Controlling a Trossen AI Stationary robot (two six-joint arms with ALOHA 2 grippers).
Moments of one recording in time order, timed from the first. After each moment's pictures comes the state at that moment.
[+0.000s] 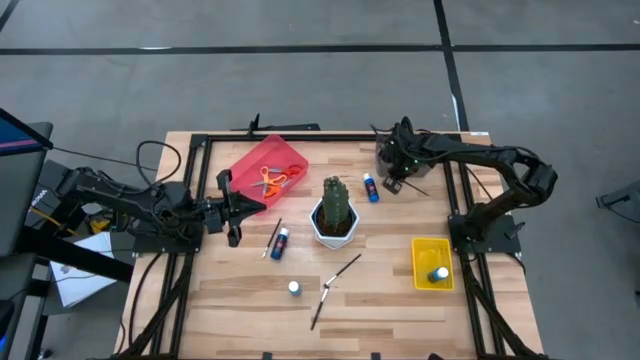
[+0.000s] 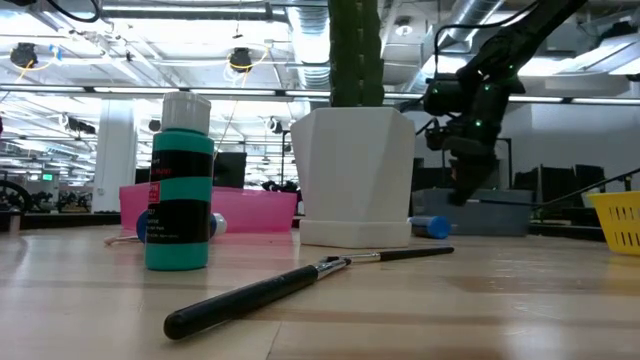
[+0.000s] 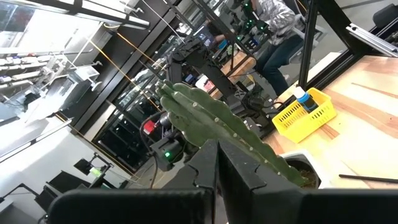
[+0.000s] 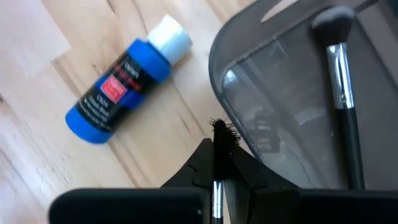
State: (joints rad) left arm -0.24 0.67 0.49 0.28 -0.29 0.83; right arm -0.68 1.49 0.88 -0.63 -0.04 -0.10
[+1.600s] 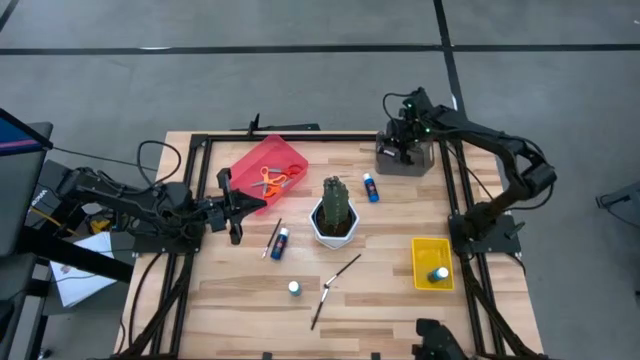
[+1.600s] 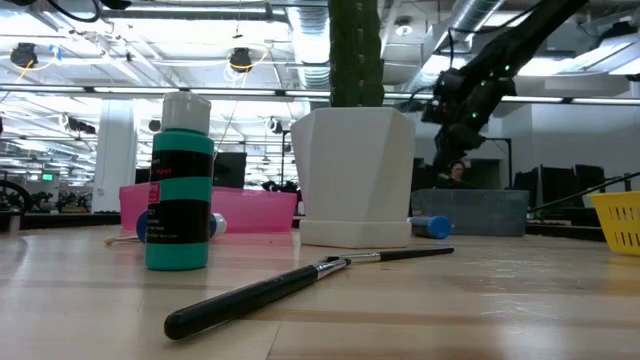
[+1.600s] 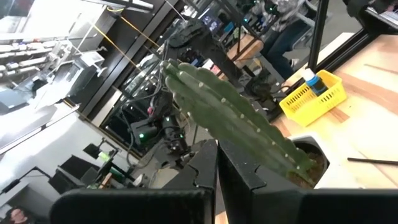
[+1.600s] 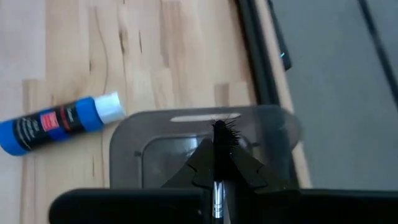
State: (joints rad) left arm -0.24 0.67 0.49 0.25 -0.36 0.83; right arm -0.94 1.53 1.03 -0.52 -0.31 -0.76
